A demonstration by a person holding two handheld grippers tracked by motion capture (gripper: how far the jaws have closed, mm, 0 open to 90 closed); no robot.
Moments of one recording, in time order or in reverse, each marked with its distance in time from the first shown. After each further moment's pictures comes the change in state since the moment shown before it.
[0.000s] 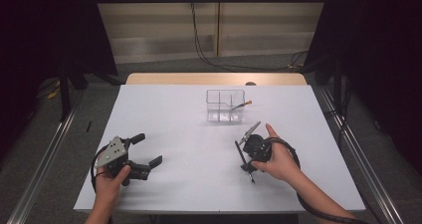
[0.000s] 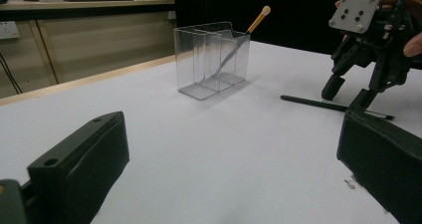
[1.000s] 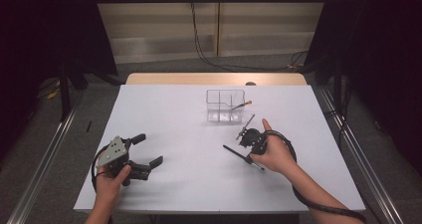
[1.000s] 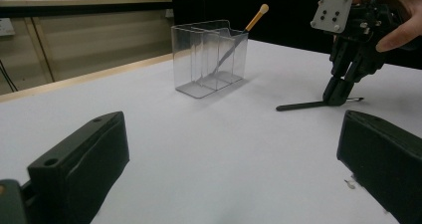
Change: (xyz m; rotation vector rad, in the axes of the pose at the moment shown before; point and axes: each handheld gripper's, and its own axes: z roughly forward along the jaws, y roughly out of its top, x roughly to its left) left arm -0.001 -0.001 0.002 0.009 -0.011 -0.007; right arm -0.012 0.017 0.001 0.129 0.017 0.034
